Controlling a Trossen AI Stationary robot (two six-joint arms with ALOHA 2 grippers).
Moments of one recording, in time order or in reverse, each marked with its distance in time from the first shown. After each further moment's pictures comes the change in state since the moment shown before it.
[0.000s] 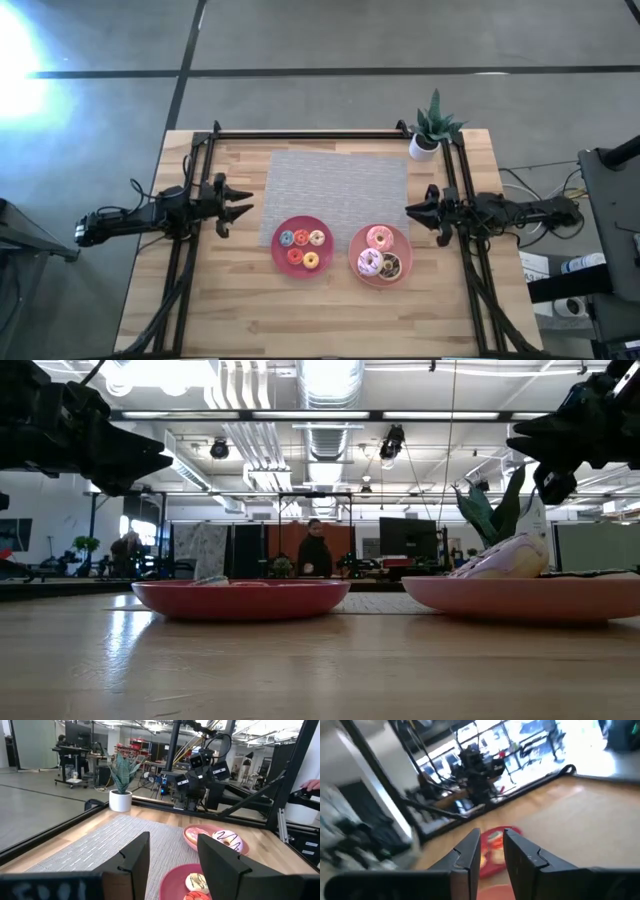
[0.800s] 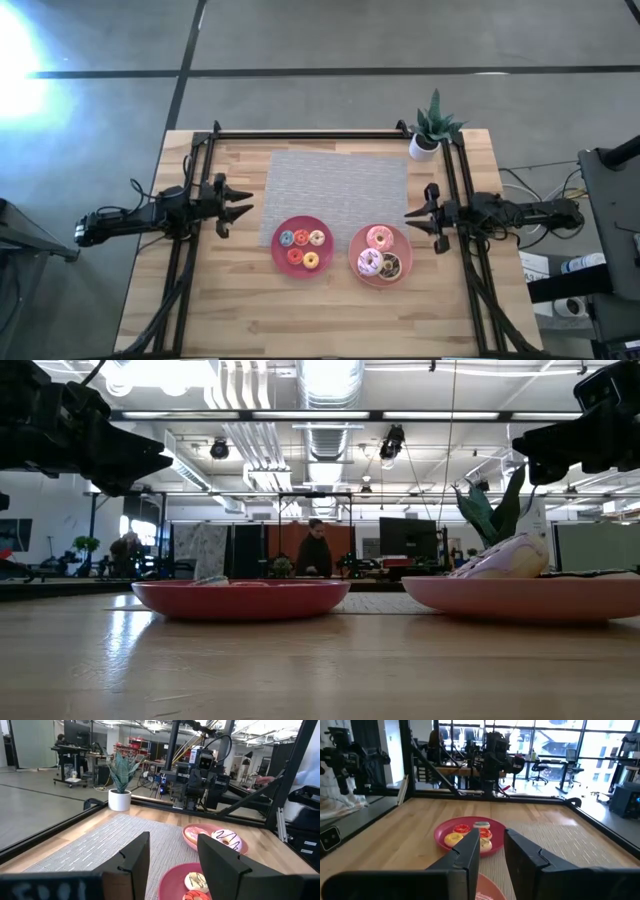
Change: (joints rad) left arm 0.000 0.002 0.001 -0.002 0.004 0.000; right arm -0.049 0.016 0.000 -0.029 -0.159 -0.521
